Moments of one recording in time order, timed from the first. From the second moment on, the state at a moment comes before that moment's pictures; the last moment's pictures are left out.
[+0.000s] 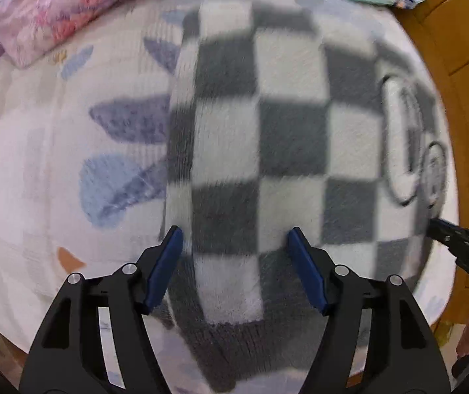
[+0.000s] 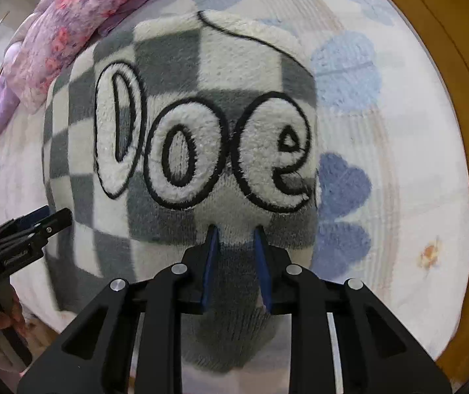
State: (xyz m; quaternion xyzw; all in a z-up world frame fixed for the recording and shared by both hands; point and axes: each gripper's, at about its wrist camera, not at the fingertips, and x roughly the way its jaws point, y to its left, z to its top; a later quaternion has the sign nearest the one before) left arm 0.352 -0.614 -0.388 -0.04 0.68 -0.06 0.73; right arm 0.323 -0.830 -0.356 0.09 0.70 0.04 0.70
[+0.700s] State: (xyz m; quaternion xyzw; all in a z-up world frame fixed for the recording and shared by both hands) left arm 0.421 -0.628 -0.369 0.00 0.61 -0.04 0.79; right arm 0.394 -0.832 -0.331 0.13 0.64 0.05 0.75
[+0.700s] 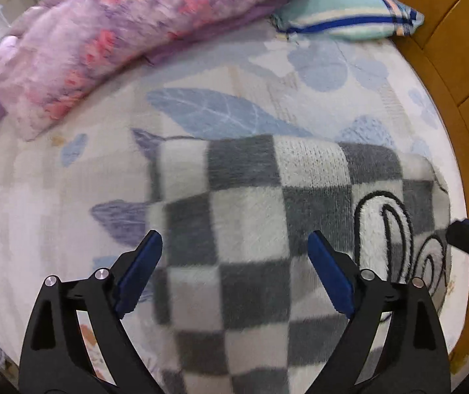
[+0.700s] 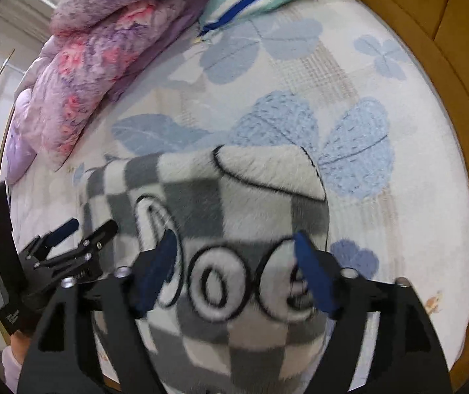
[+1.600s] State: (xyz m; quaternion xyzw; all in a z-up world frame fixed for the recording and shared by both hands) left arm 0.210 -0.501 -0.084 -0.01 0.47 -0.09 0.88; right arm 0.183 -0.690 -0.075 0.10 0.48 -0.02 0.87
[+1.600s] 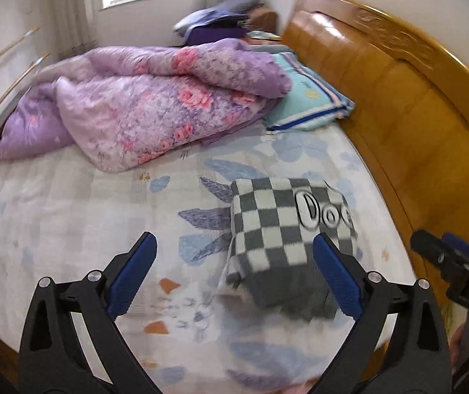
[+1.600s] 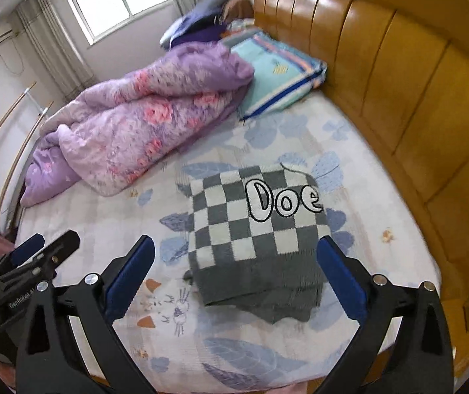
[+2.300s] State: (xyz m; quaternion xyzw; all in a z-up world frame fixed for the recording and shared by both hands) left arm 0.139 -0.435 -0.032 0.05 0.43 -0.17 0.88; right arm 0.092 -0.570 -0.017 0.07 0.39 -0.13 0.91
